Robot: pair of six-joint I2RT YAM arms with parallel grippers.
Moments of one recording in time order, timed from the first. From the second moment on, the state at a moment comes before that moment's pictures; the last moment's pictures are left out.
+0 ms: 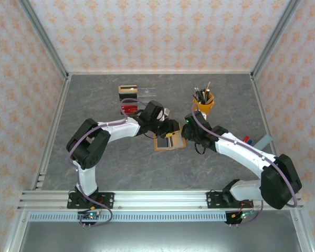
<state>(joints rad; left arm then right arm) -0.62 1.88 1.16 -0.07 0.56 -1.01 0.63 1.28 0.83 -0.48 0.16 0.76</state>
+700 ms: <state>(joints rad) -0.56 1.87 1.05 -0.07 0.50 -1.05 0.62 1.62 0.94 -0.45 -0.02 0.74</state>
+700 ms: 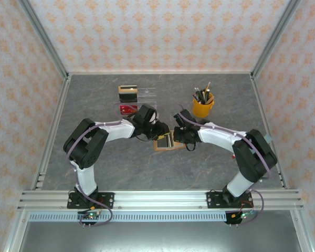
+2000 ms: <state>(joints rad) -0.58 1.98 1.16 -0.10 0.55 -0.92 0.52 1.67 0.90 -0.39 -0.17 0.82</state>
